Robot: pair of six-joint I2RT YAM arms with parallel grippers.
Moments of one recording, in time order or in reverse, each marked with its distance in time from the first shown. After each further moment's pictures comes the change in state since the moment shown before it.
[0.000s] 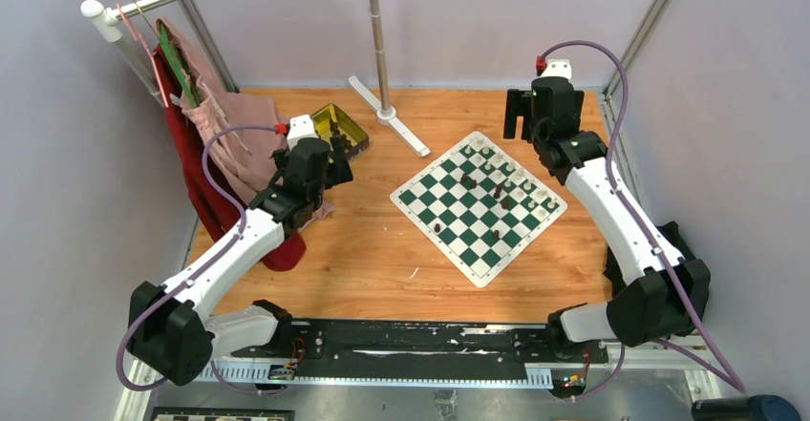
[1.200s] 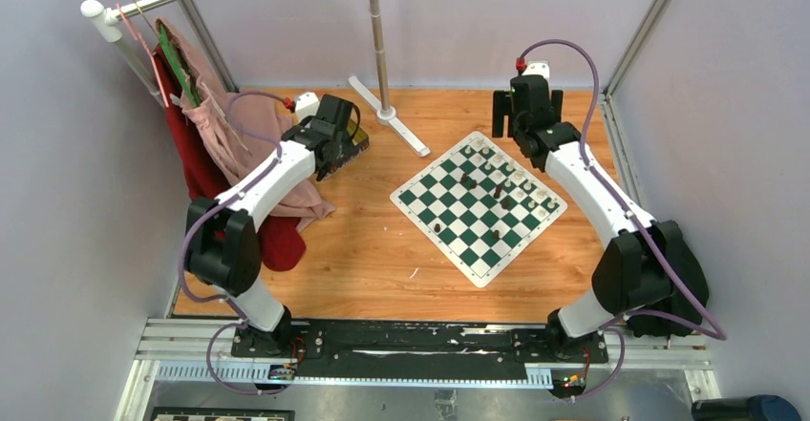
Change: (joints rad) left arm 0.079 0.471 0.451 -0.338 -0.072 -0.257; right arm 0.021 0.159 0.023 0.070 0.043 -0.001
